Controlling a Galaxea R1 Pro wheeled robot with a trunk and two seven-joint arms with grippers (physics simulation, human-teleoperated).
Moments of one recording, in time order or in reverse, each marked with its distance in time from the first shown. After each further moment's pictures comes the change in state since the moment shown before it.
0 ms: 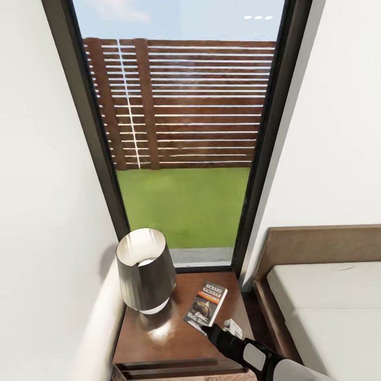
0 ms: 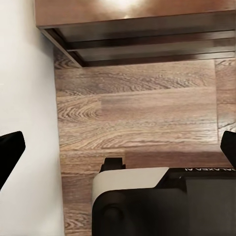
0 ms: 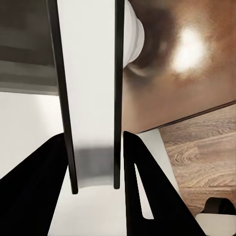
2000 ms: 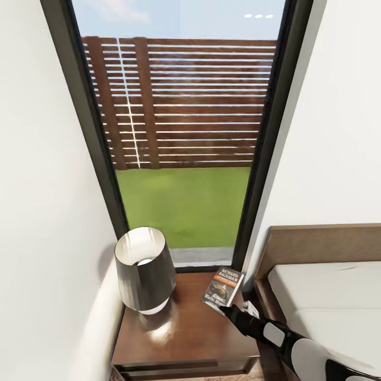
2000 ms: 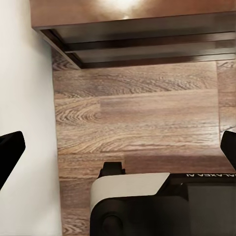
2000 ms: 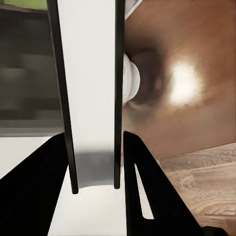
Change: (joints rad) left arm 0.000 -0.001 0.000 0.000 0.002 -0.002 0.000; right arm -0.085 -0.124 -0.016 -0.004 -0.007 0.088 0.076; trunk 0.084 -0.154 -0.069
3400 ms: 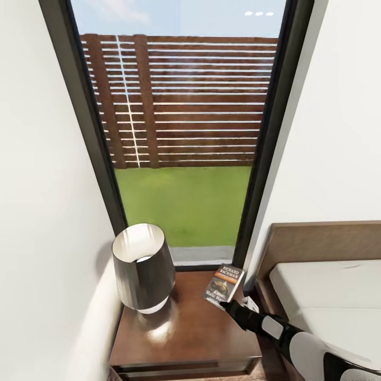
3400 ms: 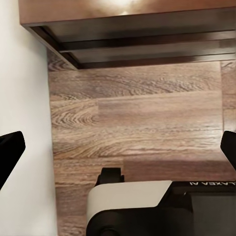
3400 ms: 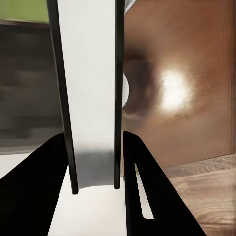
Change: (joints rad) left arm -0.001 -0.003 -0.001 -0.001 0.001 0.003 0.002; right arm -0.028 0.003 -0.019 0.000 -0.003 0.016 -0.059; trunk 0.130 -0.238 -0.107
